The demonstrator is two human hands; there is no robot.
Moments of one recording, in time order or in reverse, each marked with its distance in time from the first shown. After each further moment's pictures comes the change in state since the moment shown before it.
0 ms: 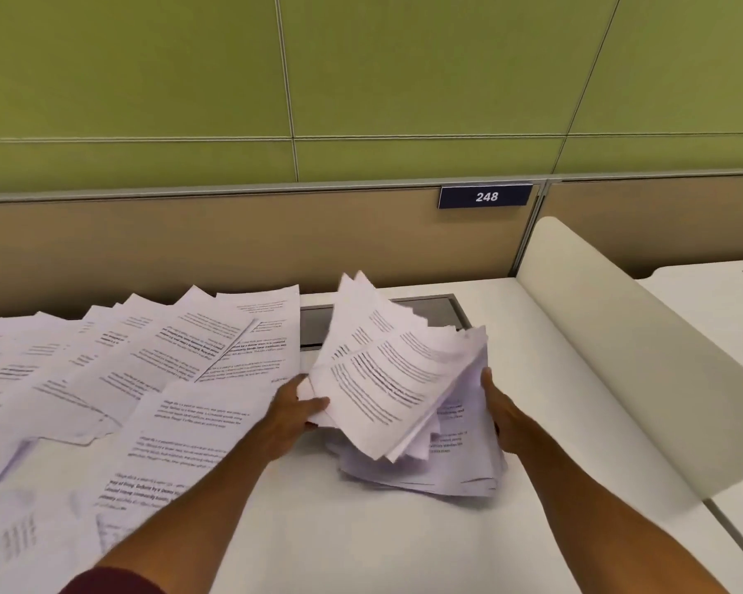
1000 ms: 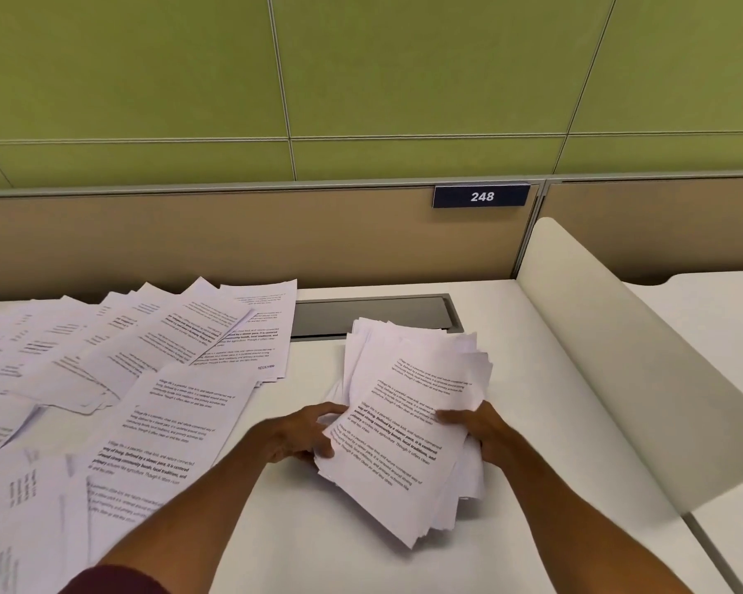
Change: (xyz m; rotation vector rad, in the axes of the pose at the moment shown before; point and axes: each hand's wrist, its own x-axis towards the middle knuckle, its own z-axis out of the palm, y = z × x) left_hand -0.036 -0.012 0.050 0.523 -0.364 -0.260; right_hand -0.012 0.009 -0.022 0.089 -0.125 0.040
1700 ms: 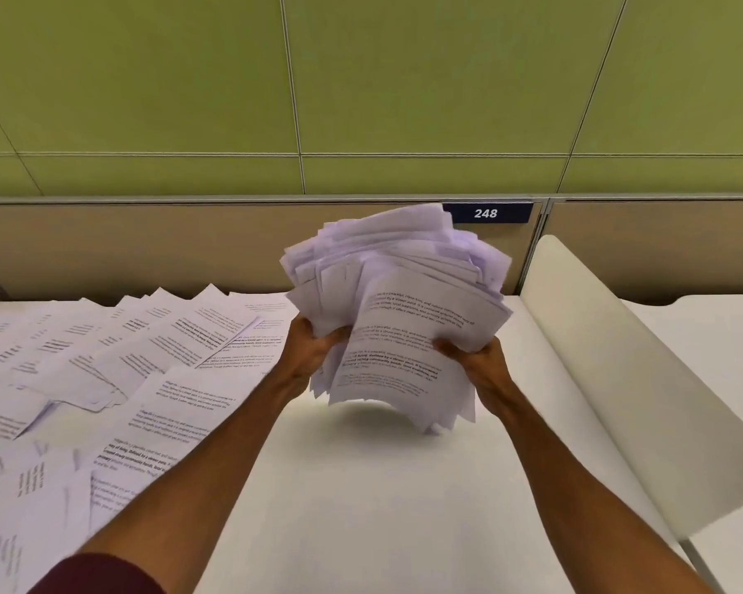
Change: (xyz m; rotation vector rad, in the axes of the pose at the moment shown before) left_hand -0.043 0.115 0.009 -0.208 0.693 0.664; right_hand -0.019 -0.101 0.026 -0.099 0.010 -0.617
